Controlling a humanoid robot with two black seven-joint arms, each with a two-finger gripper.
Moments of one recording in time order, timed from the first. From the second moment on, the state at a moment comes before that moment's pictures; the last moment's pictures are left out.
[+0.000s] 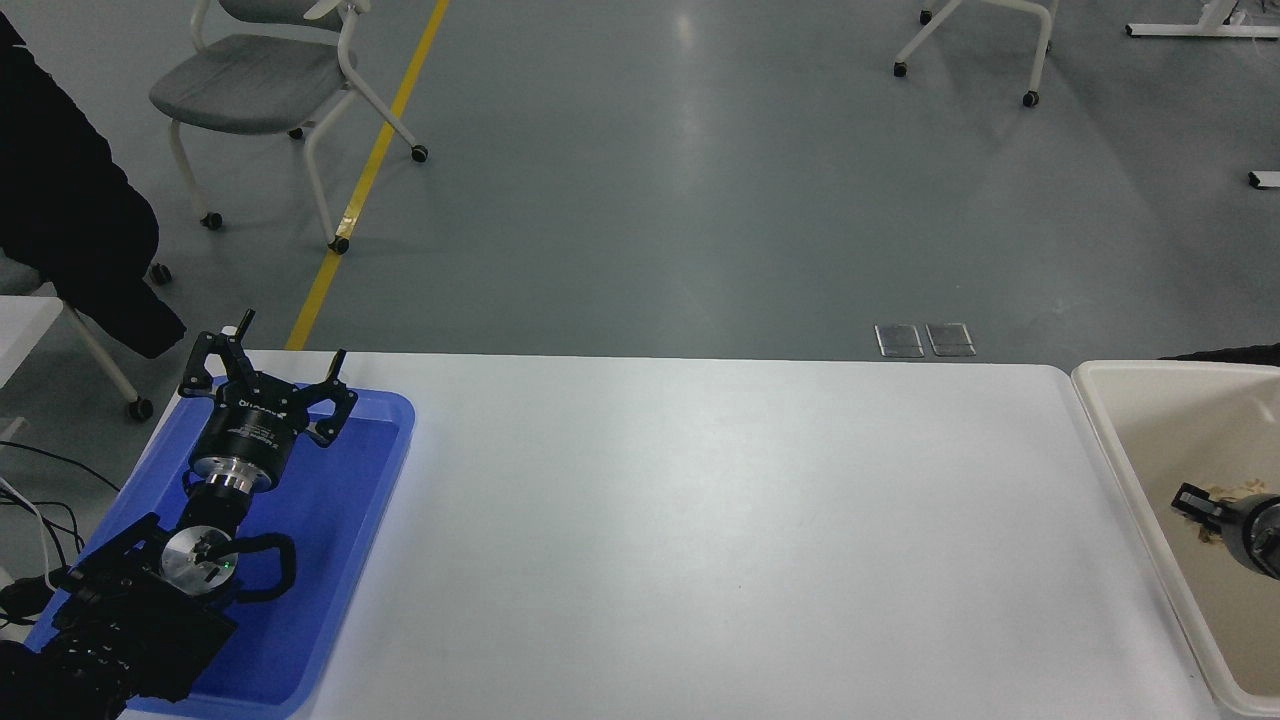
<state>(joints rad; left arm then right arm) -0.64 0.20 -0.88 -0.19 -0.21 -0.79 -0.30 0.72 -0.53 -0.25 0.24 -0.73 0.18 -0.03</state>
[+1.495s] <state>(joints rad) -0.64 0.20 -0.88 -0.20 -0.21 -0.79 -0.30 0.70 -0.29 0.68 0.73 0.13 0.32 0.03</state>
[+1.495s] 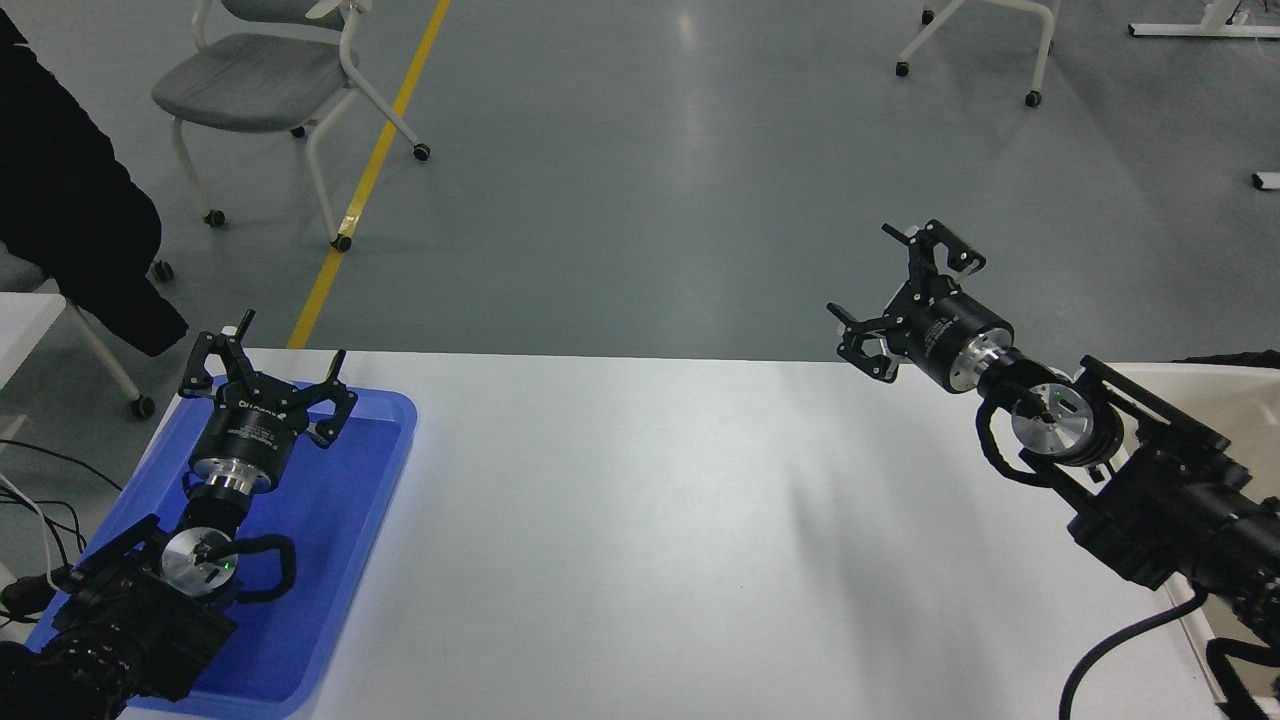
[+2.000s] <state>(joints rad) -0.64 0.20 -0.88 -0.19 -0.21 -0.79 -0.30 0.53 -0.30 0.73 0.50 0.15 0.67 0.03</state>
